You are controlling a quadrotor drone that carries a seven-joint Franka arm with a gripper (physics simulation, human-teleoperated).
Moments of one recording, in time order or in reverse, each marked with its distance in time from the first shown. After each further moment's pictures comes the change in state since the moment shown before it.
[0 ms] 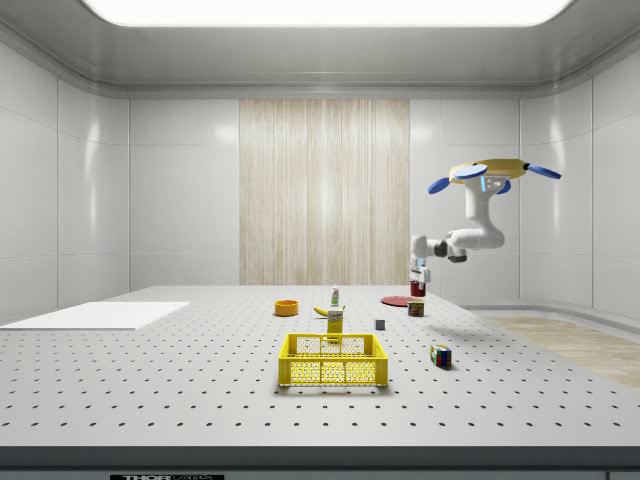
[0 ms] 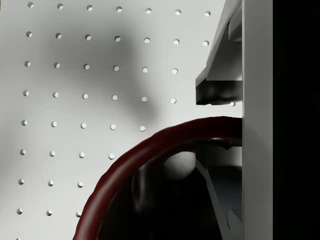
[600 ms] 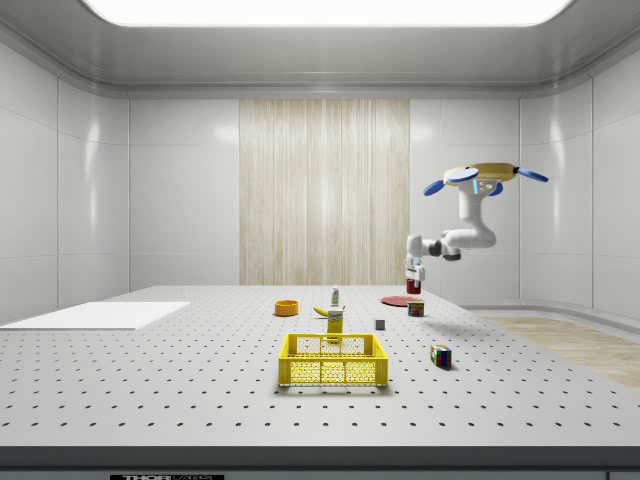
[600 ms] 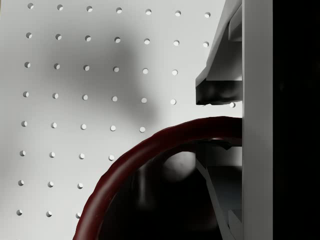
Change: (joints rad) arm -0.004 -0.017 0.002 0.001 0.007 0.016 0.003
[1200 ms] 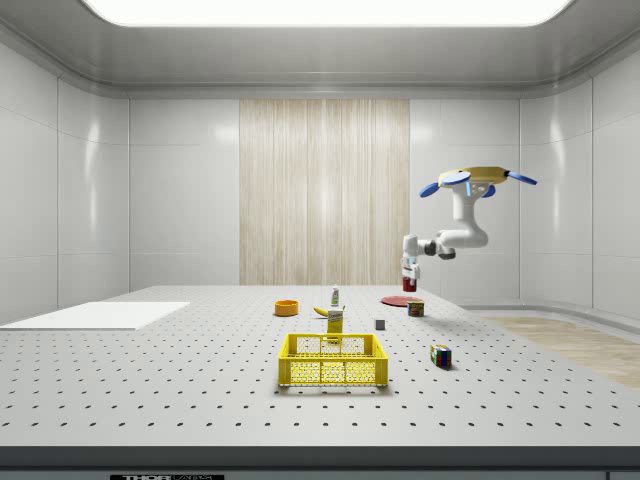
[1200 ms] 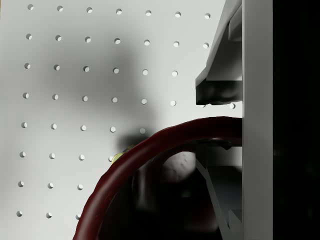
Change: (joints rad) arm -0.003 -0.015 0.002 0.001 0.006 0.014 0.003
